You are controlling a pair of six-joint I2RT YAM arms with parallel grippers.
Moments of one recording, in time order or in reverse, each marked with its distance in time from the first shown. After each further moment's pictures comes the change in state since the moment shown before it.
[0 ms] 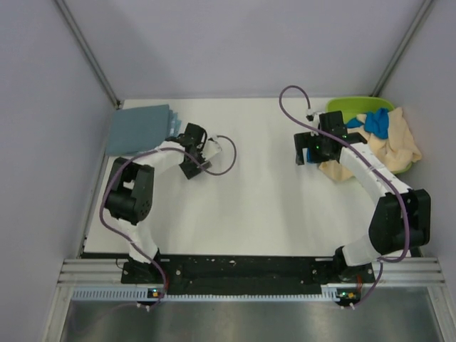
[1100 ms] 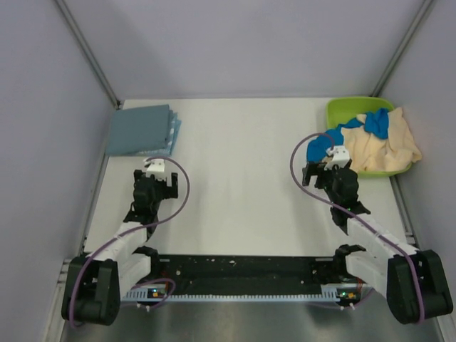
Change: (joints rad) left arm 0.170 -0.941 -1.041 0.900 0.156 -0.631; right arm -0.001 -0.481 -0.824 0.962 0.101 0.068
